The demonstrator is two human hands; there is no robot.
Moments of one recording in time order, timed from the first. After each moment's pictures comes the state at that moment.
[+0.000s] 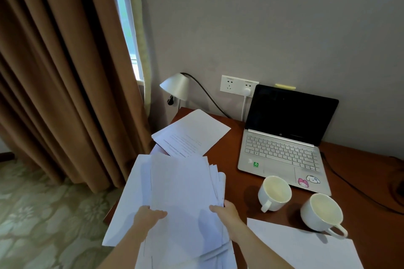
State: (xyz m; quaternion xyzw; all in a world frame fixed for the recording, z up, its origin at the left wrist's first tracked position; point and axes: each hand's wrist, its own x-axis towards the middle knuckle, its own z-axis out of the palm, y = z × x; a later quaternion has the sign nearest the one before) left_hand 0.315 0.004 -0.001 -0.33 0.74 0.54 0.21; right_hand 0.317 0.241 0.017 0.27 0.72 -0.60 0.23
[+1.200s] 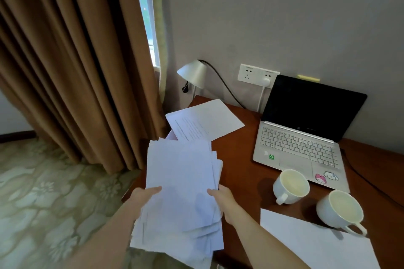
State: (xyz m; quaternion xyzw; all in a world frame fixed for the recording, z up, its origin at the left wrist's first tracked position) left_hand 0.310 -0.054 0.006 -0.39 0.71 0.57 0.17; right_hand 0.305 0.195 0.019 0.23 0.68 -0.65 0.26
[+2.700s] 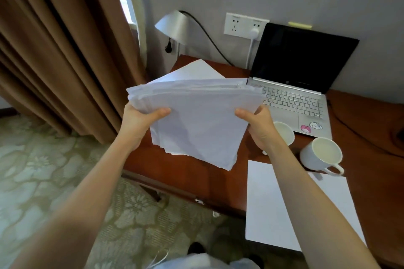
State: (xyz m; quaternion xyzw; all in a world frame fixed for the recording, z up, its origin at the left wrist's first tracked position) left_hand 0.299 0.001 0.134 0.02 0.70 0.71 -0.07; right_hand 0.290 0.291 0.114 0.01 0.64 -0.77 0.03
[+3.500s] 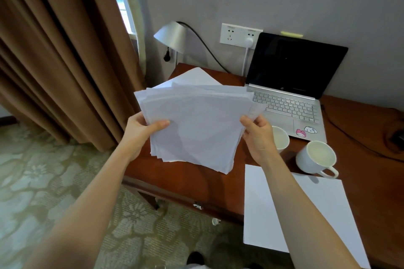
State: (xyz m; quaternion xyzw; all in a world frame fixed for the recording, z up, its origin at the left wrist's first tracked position) left_hand 0.305 -0.002 0.116 0.02 0.69 0.73 0.02; right_hand 0.315 0.289 0.107 0.07 0.58 -0.81 -0.02
